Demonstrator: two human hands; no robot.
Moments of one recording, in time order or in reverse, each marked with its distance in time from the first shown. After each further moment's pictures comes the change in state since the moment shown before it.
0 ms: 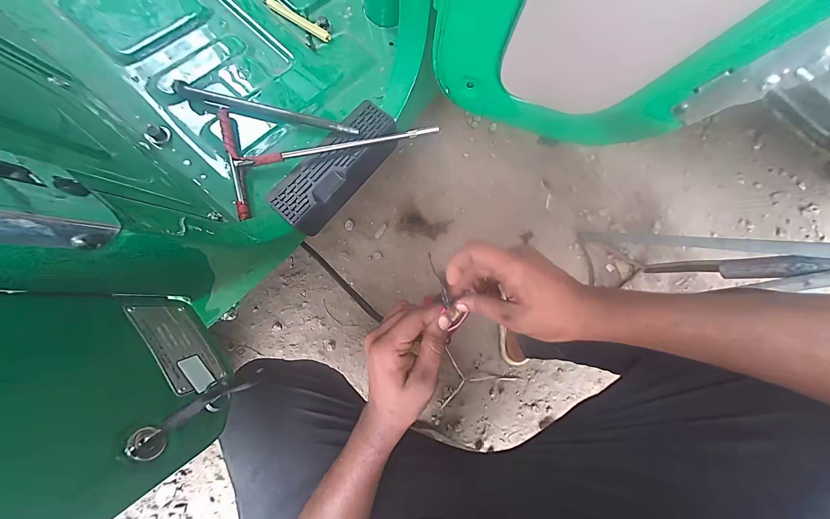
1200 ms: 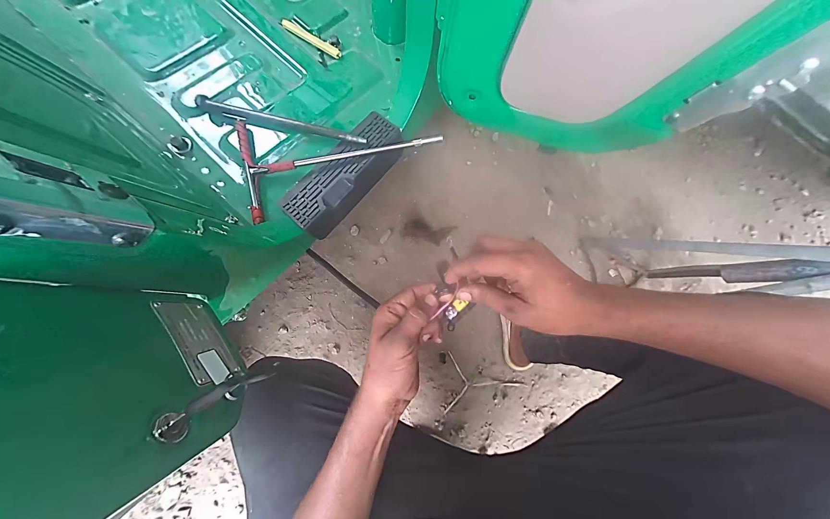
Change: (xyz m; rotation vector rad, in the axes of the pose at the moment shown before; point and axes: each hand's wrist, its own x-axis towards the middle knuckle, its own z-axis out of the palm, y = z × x) left_hand 0.019 0.004 -0.005 -0.722 -0.021 -0.515; right_hand -0.002 0.002 -0.004 -0.188 0.113 -0.128
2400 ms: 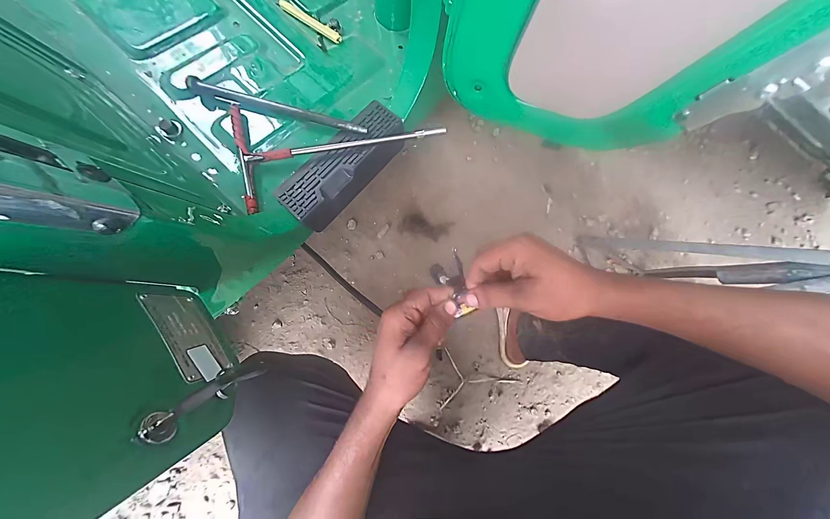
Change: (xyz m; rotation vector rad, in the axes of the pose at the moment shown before) left_hand -0.003 -0.004 -0.002 0.381 -0.100 0.104; right_hand 0.009 0.002 -0.009 0.271 -0.209 0.224
